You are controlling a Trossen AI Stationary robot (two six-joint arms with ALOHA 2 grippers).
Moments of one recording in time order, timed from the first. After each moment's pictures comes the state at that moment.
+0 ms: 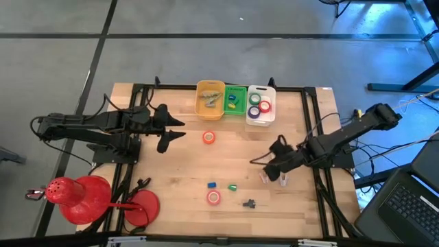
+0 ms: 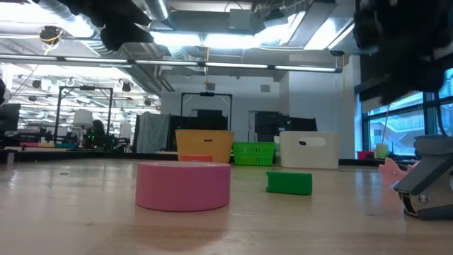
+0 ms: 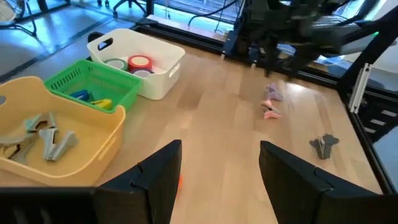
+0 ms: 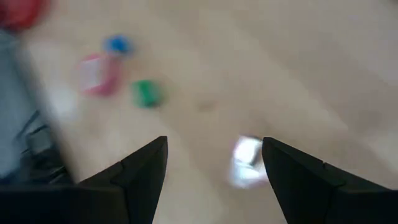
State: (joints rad) left arm 0.06 0.73 0.66 -0.31 -0.10 -0.26; right arm 0.46 1.16 0.73 -0.57 0.22 1.22
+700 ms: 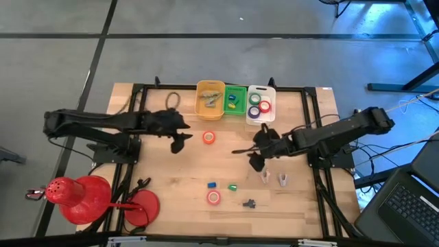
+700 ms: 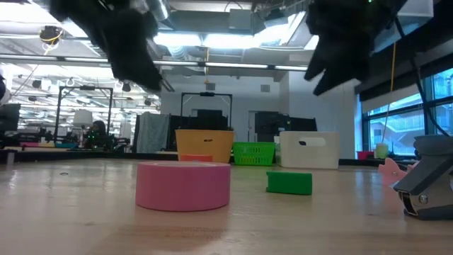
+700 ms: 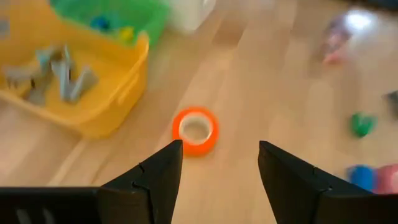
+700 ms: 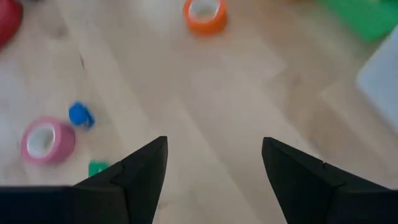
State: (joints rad) left arm 0.11 1.01 0.66 -0.33 -0.14 -0.27; right arm 0.26 1.32 0.90 -0.53 0.33 0.78
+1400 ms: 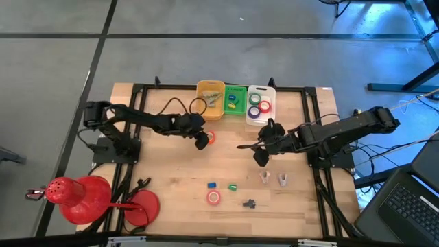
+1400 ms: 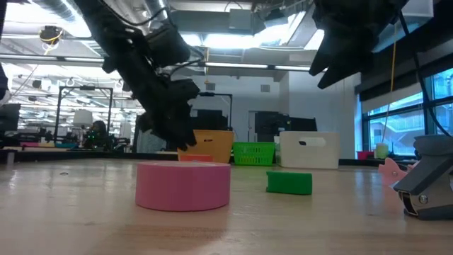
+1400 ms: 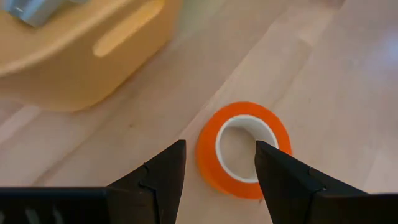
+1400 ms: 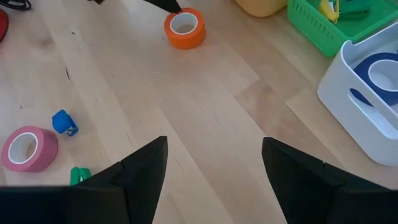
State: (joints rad) left arm 0.21 1.58 0.72 0.00 -0.14 -0.47; right arm 0.25 1.25 0.90 -0.61 0.40 0.75
